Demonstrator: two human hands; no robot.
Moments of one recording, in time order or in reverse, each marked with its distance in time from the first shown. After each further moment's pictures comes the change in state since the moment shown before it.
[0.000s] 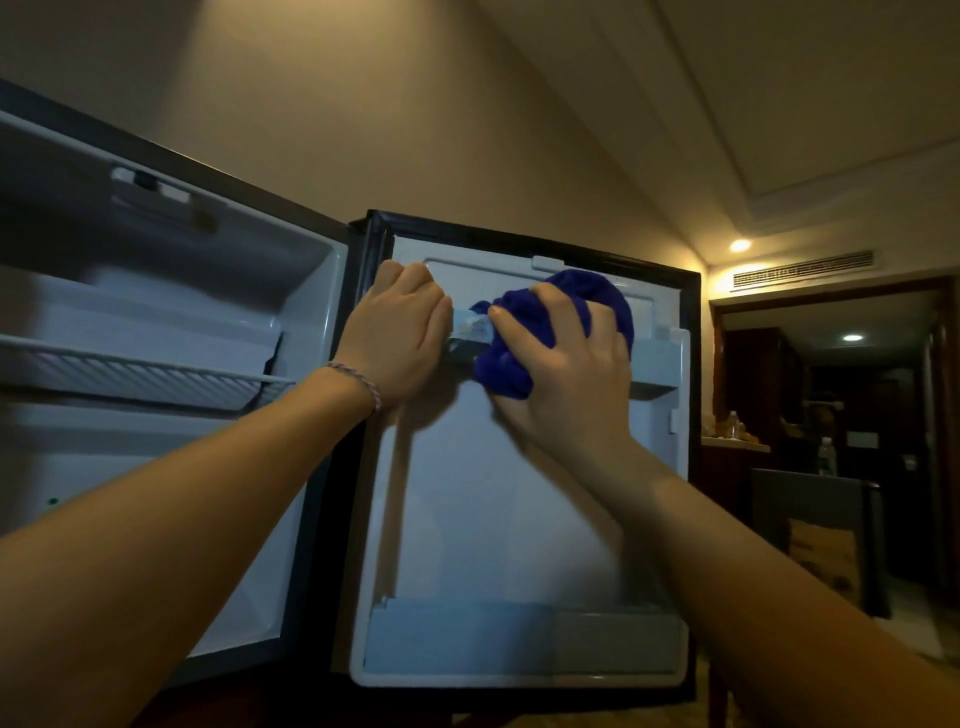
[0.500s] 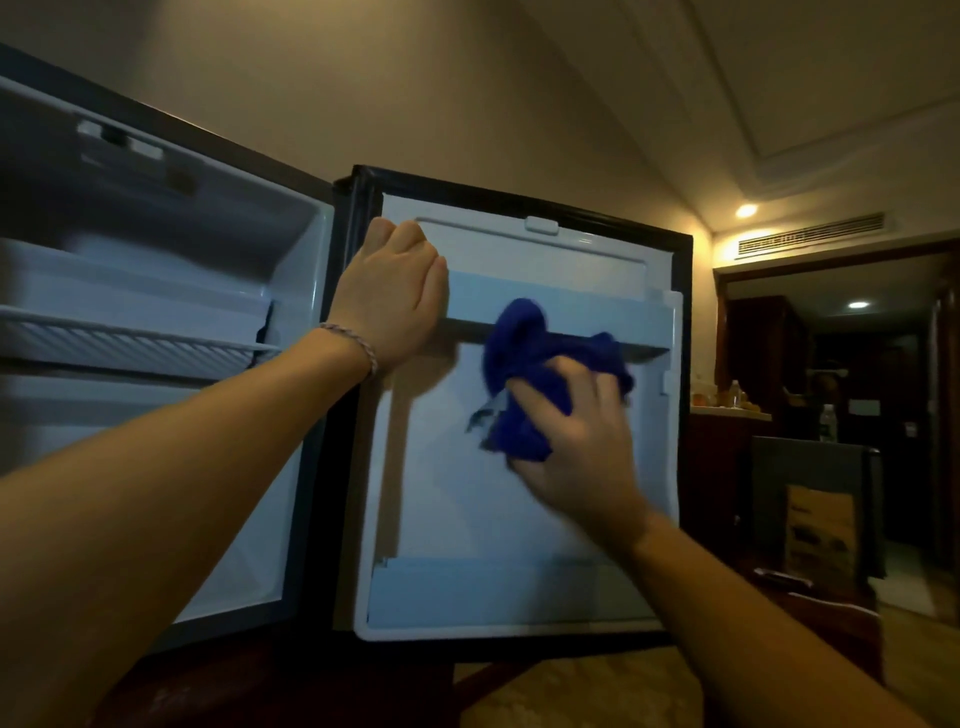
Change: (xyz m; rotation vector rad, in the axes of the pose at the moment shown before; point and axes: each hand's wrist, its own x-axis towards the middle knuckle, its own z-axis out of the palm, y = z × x) left_hand 0.002 0.004 0.006 0.007 0.018 -0.031; right_hand -0.089 0.010 0.022 0.145 -0.129 0.031
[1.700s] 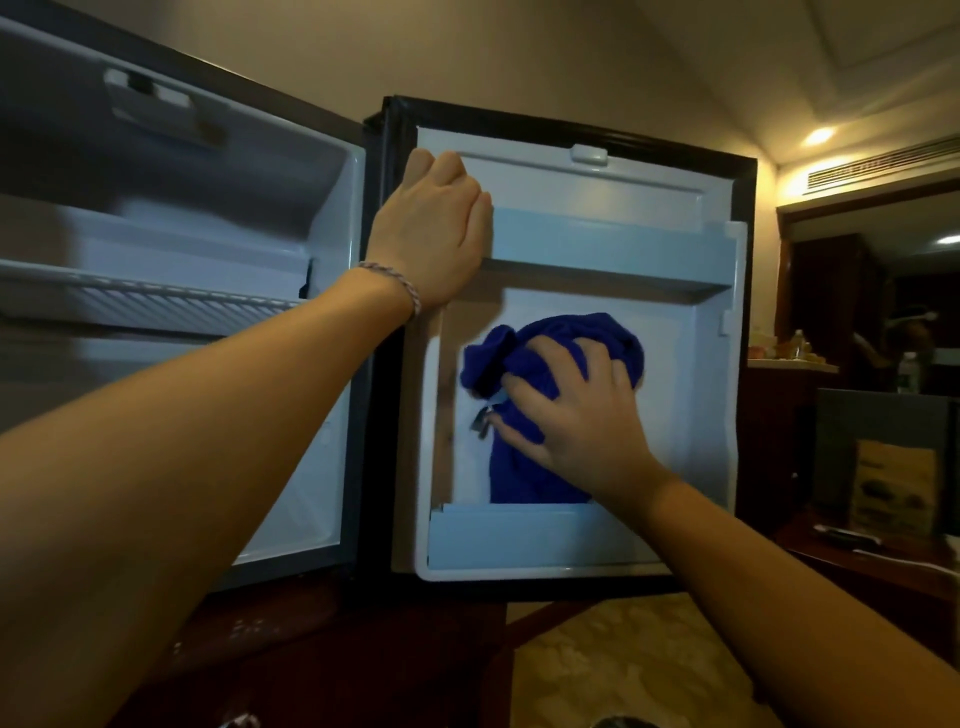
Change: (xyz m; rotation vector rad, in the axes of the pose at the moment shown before) left_hand 0.003 -0.002 0.000 0.079 -0.041 0.035; right_hand -0.011 -0.024 0.040 -0.154 -0.006 -0.220
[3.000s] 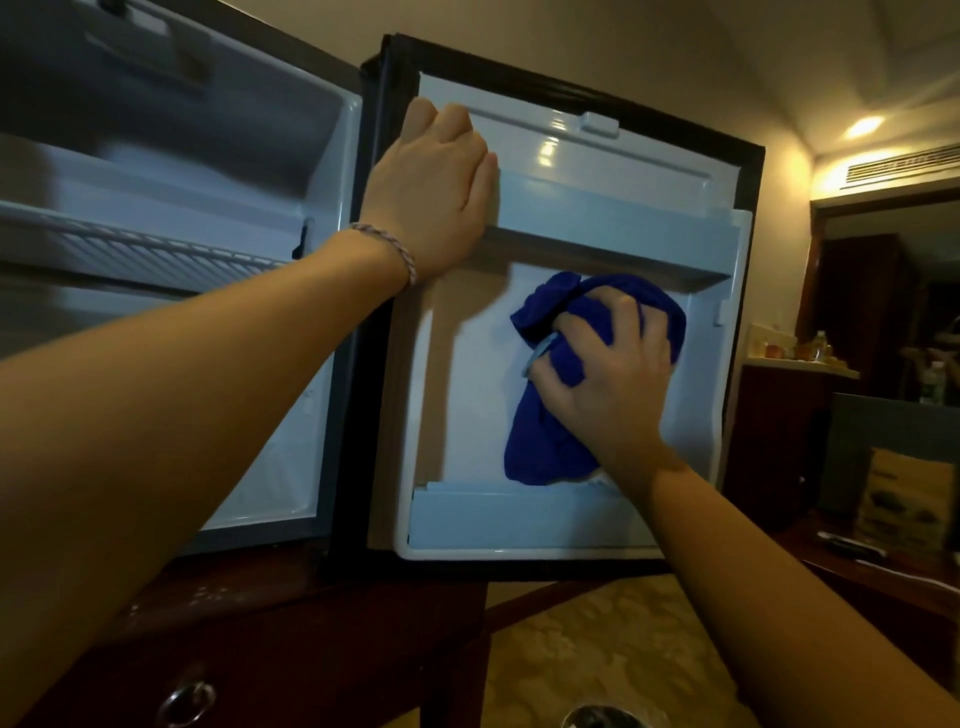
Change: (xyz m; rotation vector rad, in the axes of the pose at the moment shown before) left_hand 0.001 0.001 0.016 0.061 0.035 -0.014; right_hand 0.002 0.026 0.023 0.221 0.155 0.378
